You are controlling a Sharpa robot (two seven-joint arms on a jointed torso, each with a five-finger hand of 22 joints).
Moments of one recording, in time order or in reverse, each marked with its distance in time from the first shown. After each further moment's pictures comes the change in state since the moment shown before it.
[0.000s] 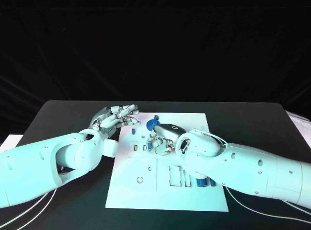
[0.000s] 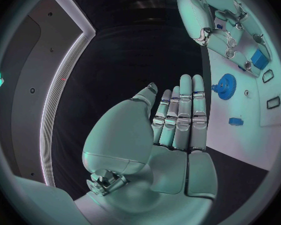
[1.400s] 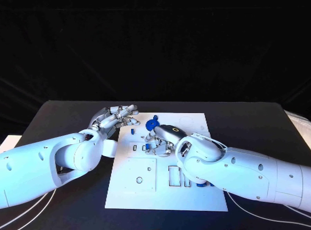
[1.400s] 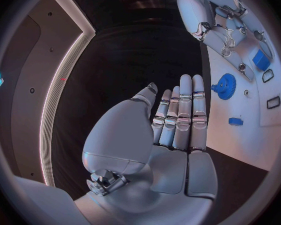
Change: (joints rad) left arm 0.000 0.003 0.000 -0.005 0.000 0.001 -0.002; left_hand 0.000 0.000 0.000 0.000 0.000 0.000 0.000 0.000 0.000 0.000 0.000 0.000 0.000 0.000 0.000 0.000 -0.001 0.000 0.000 0.000 0.000 -0.001; right arm -0.019 -0.021 -0.010 0.031 -0.003 -0.112 0.016; right_hand -0.018 -0.029 -0.084 0.020 0.000 -0.122 0.029 -0.047 -0.033 -0.088 0.030 -0.124 -0.102 0.000 0.022 -0.010 0.000 0.000 -0.018 0.018 -0.012 -0.020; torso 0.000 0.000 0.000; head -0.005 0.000
